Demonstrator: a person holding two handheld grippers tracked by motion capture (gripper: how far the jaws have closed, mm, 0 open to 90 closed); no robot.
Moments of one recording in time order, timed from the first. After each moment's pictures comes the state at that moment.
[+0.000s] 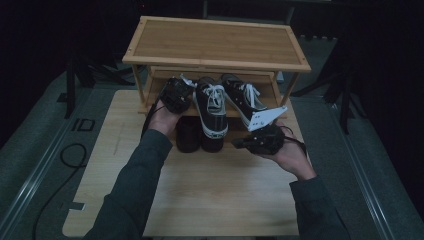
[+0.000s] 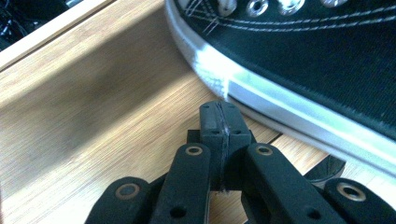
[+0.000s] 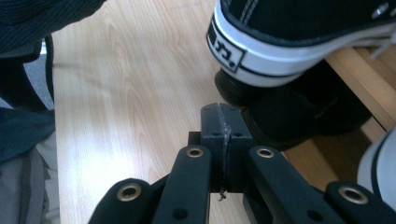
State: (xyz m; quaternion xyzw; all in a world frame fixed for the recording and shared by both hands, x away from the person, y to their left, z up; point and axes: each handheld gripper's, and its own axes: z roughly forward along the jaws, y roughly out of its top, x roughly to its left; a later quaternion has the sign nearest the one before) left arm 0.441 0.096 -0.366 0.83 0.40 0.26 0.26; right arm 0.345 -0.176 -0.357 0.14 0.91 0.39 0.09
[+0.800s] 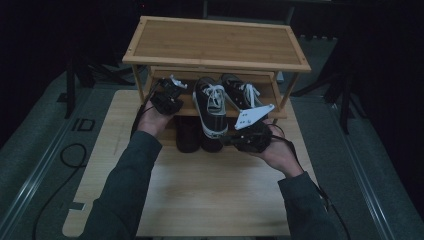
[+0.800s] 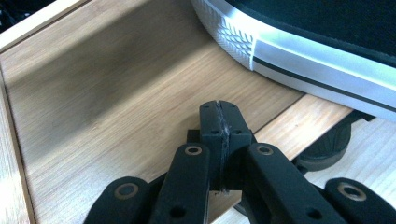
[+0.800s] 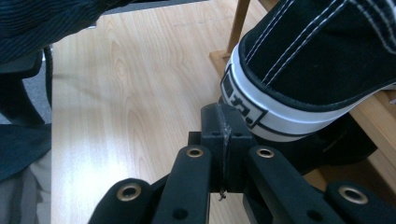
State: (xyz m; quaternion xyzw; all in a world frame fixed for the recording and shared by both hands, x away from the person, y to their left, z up) left arm 0.434 0.119 -0.366 0.84 0.40 0.25 0.26; right arm 0.347 -0.147 -0.356 0.12 0.90 0.40 0.09
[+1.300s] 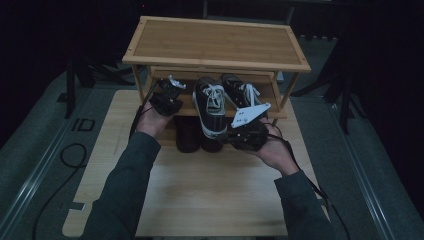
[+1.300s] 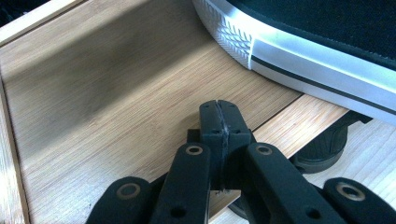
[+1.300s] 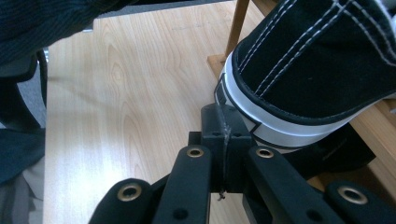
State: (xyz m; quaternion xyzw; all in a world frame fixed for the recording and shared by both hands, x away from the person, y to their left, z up) left arm 0.433 0.122 -0.367 0.84 0.41 0.25 0.27; right arm 0.352 -0.139 -0.358 0.12 0.90 0.40 0.10
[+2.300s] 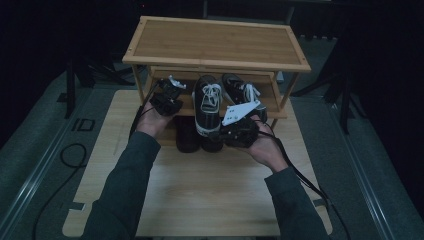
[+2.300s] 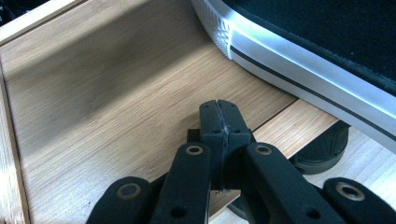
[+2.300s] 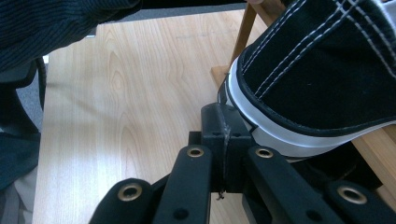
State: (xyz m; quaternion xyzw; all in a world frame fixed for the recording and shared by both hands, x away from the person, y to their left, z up) left arm 0.432 0.121 -0.367 0.84 0.41 0.25 0.27; right arm 0.362 -0.120 -0.361 0.10 0.90 0.41 0.09
